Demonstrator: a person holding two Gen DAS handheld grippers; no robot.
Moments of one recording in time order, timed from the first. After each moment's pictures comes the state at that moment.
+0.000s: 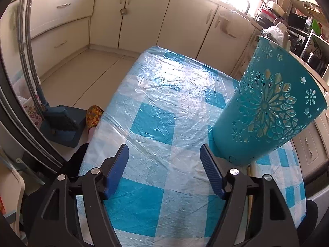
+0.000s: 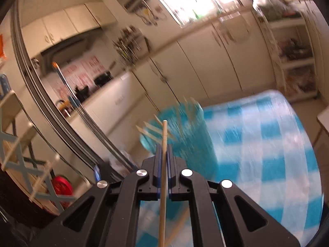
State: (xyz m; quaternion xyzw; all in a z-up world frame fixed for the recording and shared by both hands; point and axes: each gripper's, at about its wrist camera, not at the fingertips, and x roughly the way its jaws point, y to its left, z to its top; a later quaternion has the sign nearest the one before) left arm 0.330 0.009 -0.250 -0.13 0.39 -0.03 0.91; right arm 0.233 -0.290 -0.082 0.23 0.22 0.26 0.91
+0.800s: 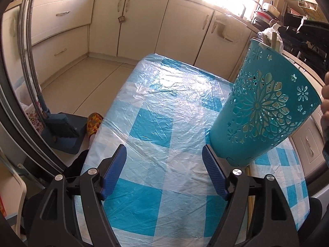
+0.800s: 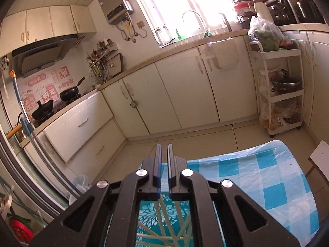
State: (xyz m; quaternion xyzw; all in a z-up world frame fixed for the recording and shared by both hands) left arm 0.325 0.008 -0.244 -0.12 0.37 -0.03 0.92; right arm 0.349 -0.248 -0.078 0.18 0.21 0.14 0.95
